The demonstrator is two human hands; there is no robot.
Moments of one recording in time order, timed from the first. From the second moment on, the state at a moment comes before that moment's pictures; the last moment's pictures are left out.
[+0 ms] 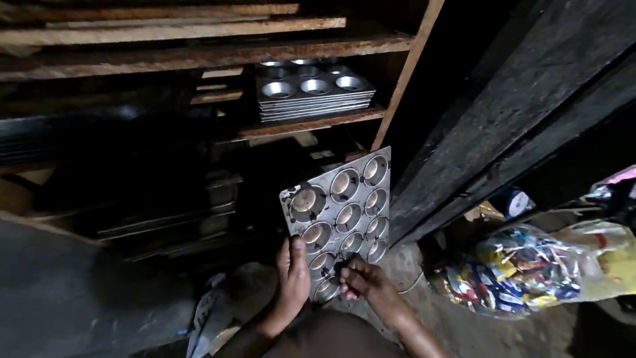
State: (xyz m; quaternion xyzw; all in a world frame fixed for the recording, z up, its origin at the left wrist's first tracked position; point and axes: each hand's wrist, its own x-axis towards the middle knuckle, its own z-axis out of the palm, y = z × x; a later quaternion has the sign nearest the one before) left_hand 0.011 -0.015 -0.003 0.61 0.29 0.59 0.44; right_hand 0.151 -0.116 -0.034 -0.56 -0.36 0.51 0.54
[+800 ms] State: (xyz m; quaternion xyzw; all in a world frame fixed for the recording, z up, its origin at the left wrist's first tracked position) left_hand 0.019 -0.026 -0.028 0.71 0.22 0.56 0.37; right_hand 0.142 -0.089 -0.053 -0.72 -0.39 0.40 0.41
